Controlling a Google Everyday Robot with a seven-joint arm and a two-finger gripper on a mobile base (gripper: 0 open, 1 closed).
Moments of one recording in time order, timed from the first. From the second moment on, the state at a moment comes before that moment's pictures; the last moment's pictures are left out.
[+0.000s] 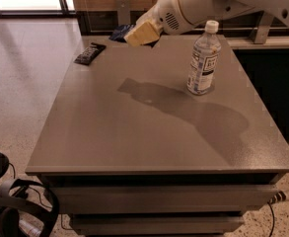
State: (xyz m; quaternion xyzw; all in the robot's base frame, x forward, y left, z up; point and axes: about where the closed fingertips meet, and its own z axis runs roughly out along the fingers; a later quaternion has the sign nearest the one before) arm 0.639 -0.002 0.993 -0.49 0.73 0.13 0.46
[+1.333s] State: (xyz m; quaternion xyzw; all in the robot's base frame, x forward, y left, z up) arm 0.742 0.053 0.927 -0.49 0.78 0.07 0.39
